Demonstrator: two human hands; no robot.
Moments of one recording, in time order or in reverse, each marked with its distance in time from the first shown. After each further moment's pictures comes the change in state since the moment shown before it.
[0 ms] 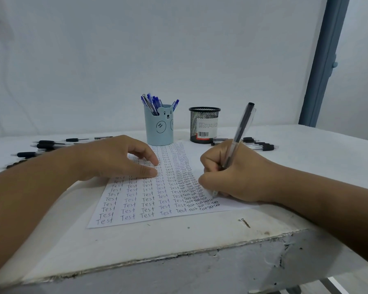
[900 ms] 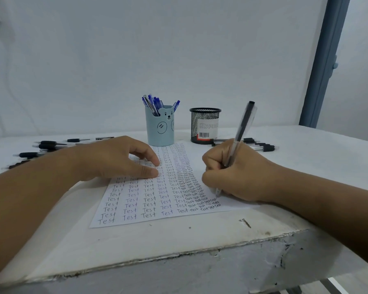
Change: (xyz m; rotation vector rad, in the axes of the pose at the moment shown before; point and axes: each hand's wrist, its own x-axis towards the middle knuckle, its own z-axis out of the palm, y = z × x) left_hand -0.001 -0.001 0.000 -0.014 -0.001 0.017; right_hand 0.002 0.006 0.000 0.049 0.040 -0.054
